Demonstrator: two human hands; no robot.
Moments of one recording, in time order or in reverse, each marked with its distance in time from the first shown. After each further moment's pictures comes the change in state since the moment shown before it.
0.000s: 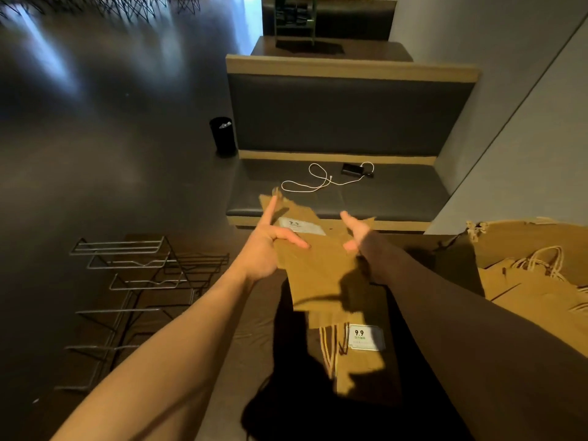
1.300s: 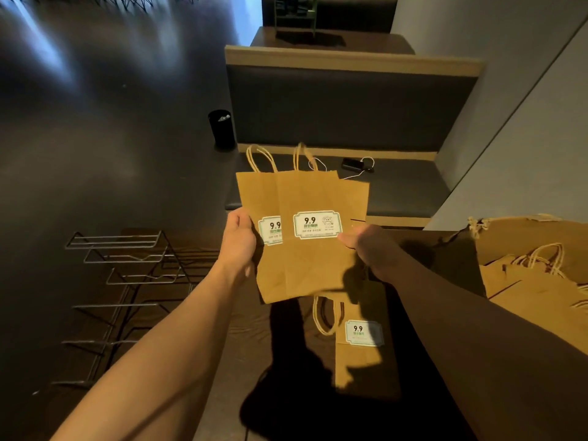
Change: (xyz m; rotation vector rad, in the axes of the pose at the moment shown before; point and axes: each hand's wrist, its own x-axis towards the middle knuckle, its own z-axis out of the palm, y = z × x) left_hand 0.003 -0.018 -0.002 -0.494 0.548 -0.389; right_hand -0.012 0.022 -0.015 -0.471 -0.004 -0.588
